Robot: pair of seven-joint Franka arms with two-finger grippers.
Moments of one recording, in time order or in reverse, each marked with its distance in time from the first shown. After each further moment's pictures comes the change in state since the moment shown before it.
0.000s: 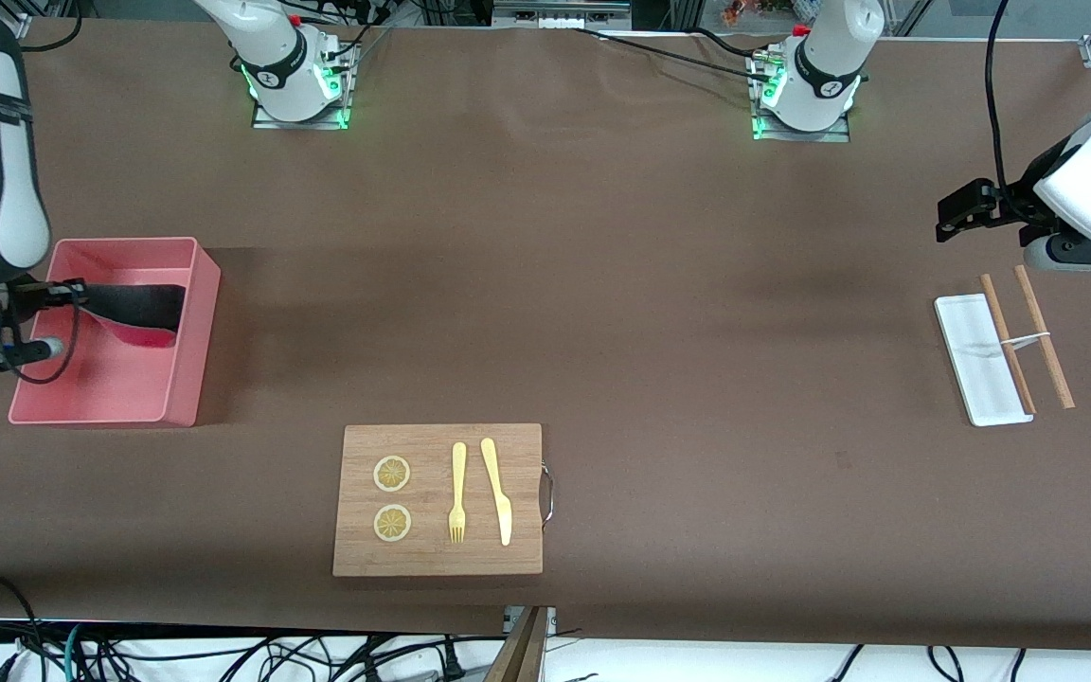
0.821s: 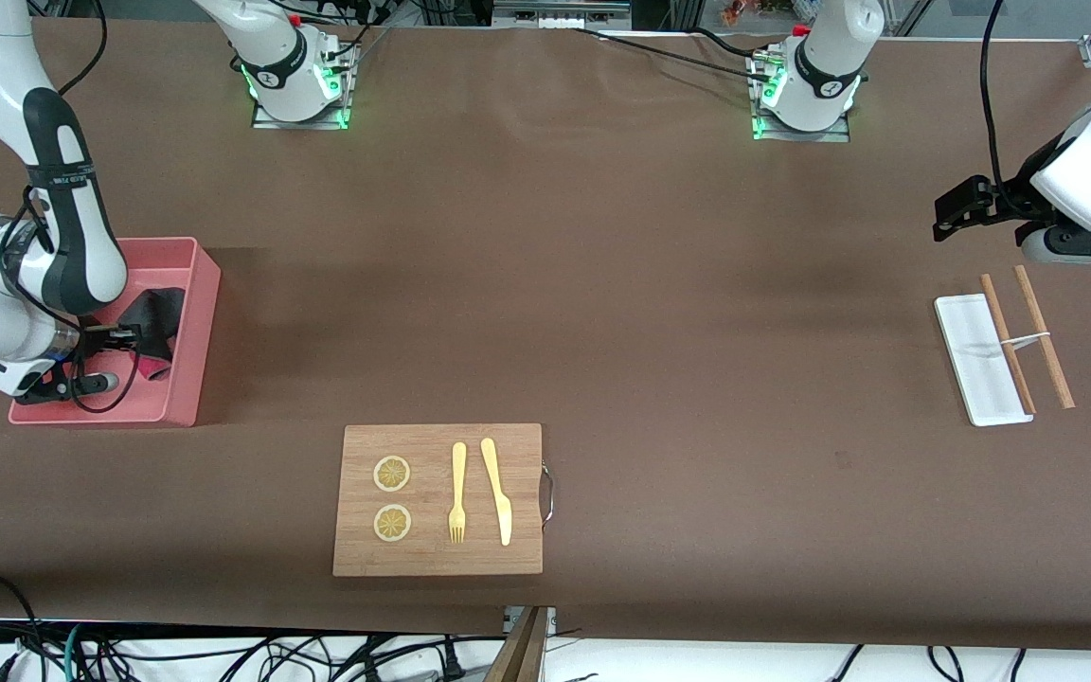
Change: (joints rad) left arm 0.000 -0.037 0.000 -0.056 0.000 0.046 0.000; right arm -0.003 0.118 -0.003 -0.080 0.099 0.354 0.028
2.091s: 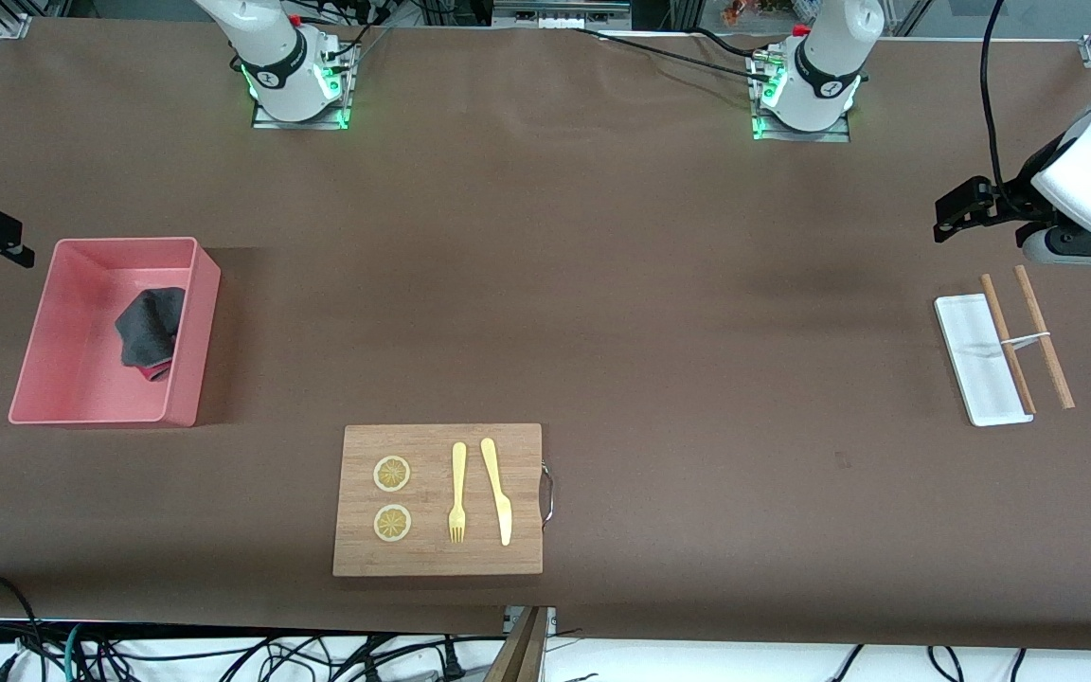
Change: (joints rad) left arm 0.001 0.000 0.000 0.000 0.000 0.003 0.000; right arm 0.003 -0.451 0.091 0.214 0.021 -0.471 0.045
